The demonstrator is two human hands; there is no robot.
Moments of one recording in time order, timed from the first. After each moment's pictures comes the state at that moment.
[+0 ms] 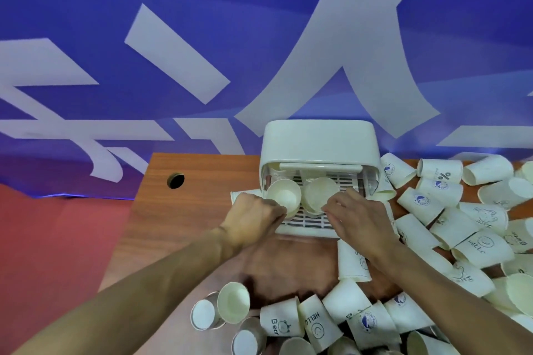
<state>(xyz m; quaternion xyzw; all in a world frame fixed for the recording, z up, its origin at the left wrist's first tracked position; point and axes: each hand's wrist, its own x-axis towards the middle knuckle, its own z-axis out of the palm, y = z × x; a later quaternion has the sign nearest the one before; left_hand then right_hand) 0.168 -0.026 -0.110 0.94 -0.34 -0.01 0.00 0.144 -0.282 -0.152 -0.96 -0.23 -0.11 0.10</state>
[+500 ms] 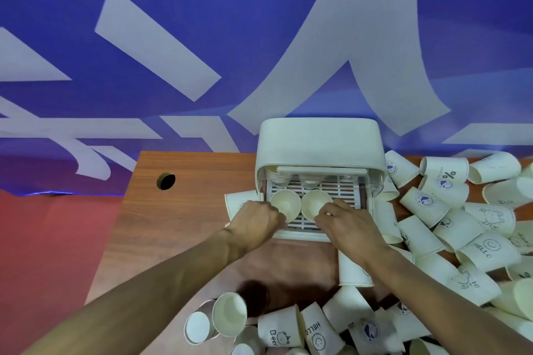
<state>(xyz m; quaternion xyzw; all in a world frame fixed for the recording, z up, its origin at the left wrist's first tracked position) 0.194 -0.034 -0.166 0.92 -0.36 -0.14 -0.05 0.155 -0.266 -0.175 -0.97 -0.23 0.05 0.06</state>
